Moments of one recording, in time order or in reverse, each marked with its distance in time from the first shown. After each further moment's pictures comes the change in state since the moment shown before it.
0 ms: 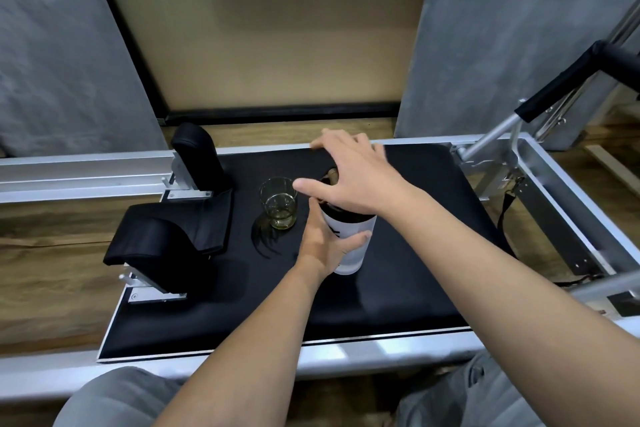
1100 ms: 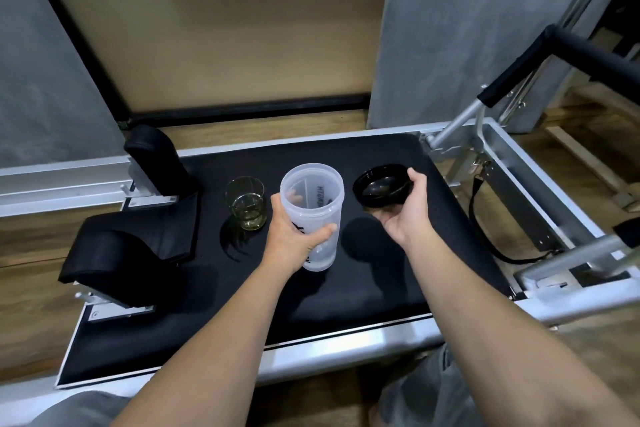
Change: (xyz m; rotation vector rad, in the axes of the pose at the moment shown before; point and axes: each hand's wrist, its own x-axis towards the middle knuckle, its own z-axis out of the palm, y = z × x) left_hand 0.003 -0.026 -0.008 0.285 0.082 0.019; right_hand -0.039 0.148 0.087 1.976 0.630 0.832
